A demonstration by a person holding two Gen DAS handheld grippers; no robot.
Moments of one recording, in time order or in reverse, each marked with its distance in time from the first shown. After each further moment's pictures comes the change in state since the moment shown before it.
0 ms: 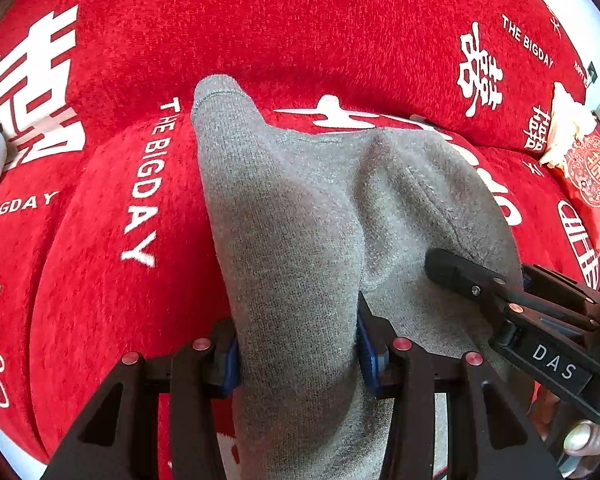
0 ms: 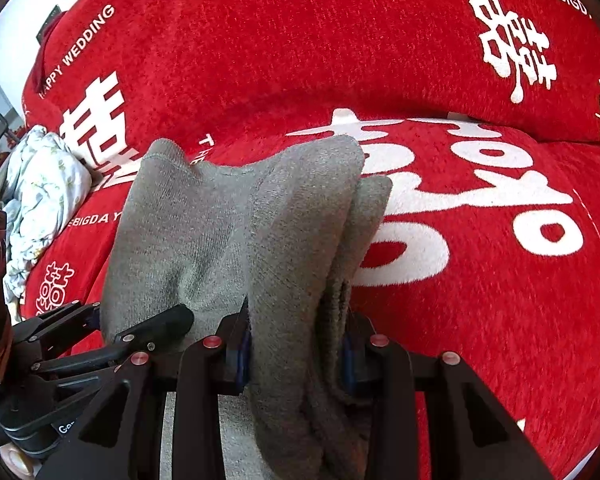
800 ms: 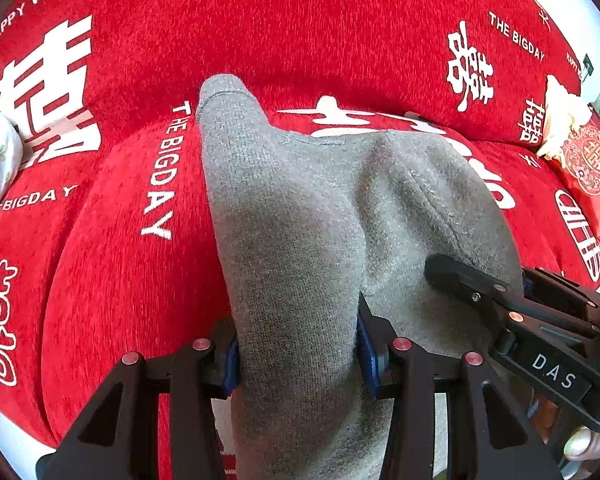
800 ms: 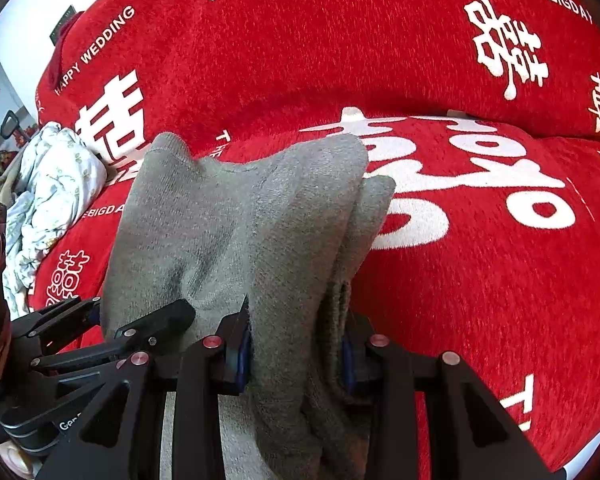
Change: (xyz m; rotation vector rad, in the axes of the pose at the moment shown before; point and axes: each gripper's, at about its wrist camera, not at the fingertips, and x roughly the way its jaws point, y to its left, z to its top) left arm -0.025 -0.007 -0.030 0.021 -0.027 0.027; right arm -0.024 0.009 -0.030 -0.005 -0.023 0.020
